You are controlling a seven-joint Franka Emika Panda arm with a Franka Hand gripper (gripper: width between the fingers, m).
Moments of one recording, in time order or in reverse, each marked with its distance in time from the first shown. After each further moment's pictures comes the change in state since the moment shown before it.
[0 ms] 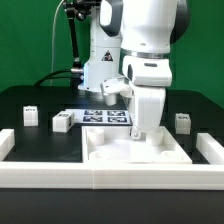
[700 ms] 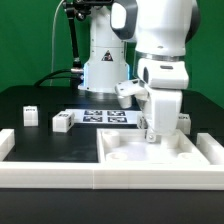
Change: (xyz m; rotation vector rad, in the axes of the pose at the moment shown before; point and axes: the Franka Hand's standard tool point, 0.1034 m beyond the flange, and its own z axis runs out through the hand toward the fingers) arm 0.039 0.006 0.002 -0.007 0.015 0.012
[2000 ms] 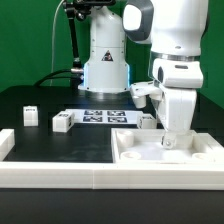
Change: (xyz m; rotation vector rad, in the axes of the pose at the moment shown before) arm 0.019 0.000 -0.001 -0.019 0.004 0.059
